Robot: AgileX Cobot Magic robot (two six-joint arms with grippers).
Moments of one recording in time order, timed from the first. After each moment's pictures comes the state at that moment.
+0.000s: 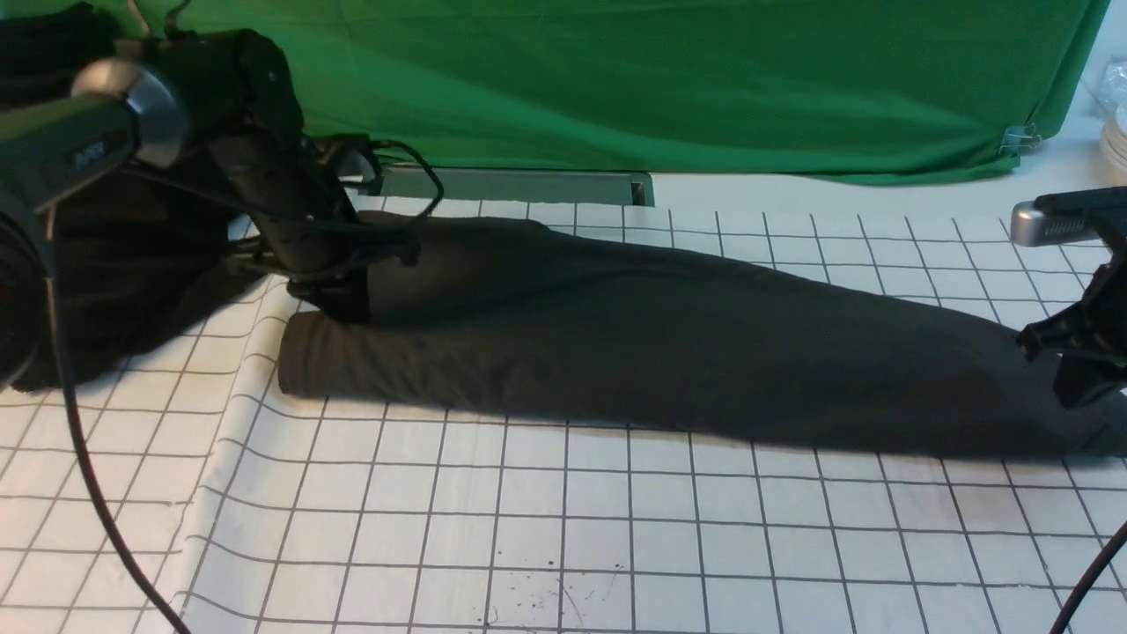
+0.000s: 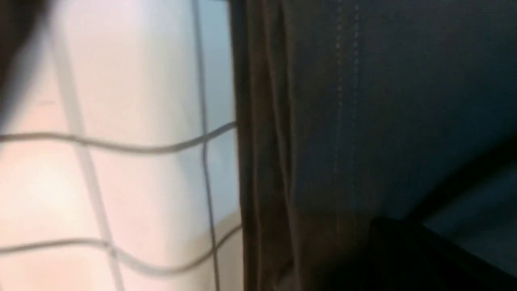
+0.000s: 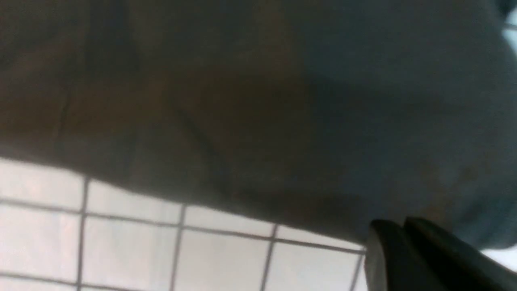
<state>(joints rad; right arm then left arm) -0.08 1.82 -1.32 0.03 0.94 -0.17 -0.11 2.18 -1.86 -0.14 1.09 0.01</state>
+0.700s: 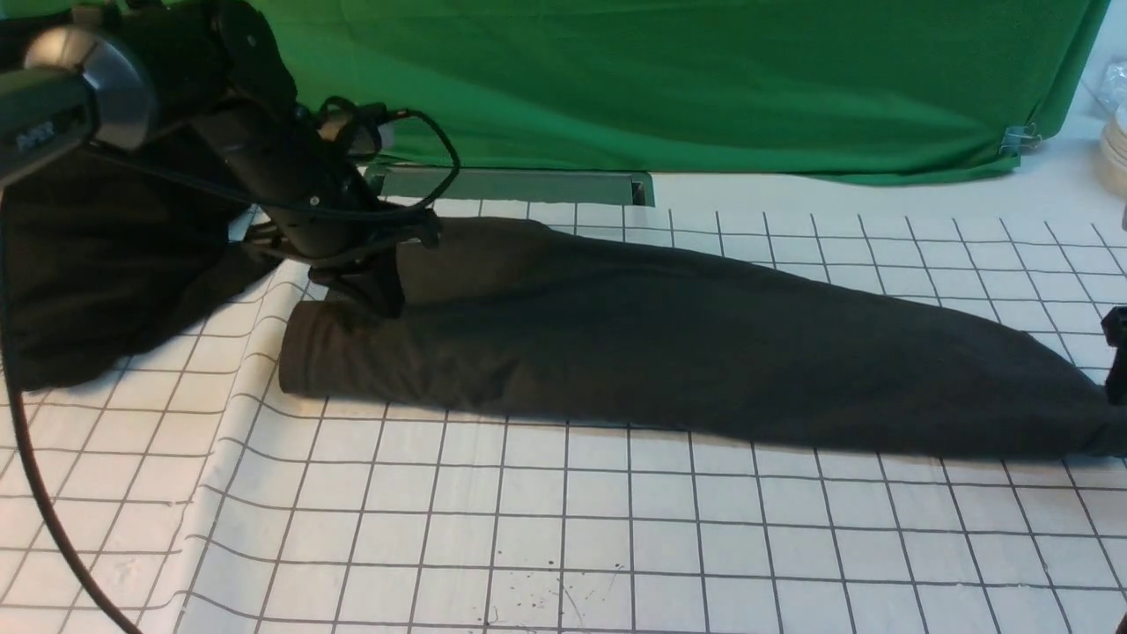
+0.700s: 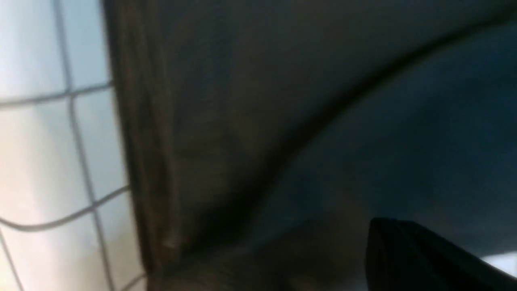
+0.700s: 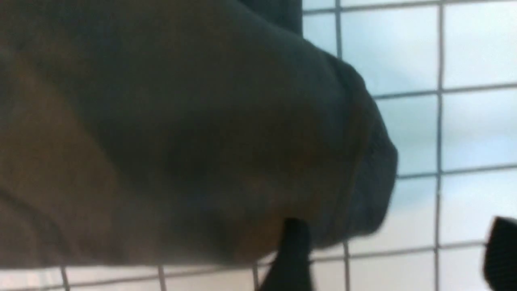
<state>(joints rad) -0.22 1.86 -1.35 0.00 0.90 -0.07 -0.15 2.07 -1.76 -0.27 1.08 0.11</state>
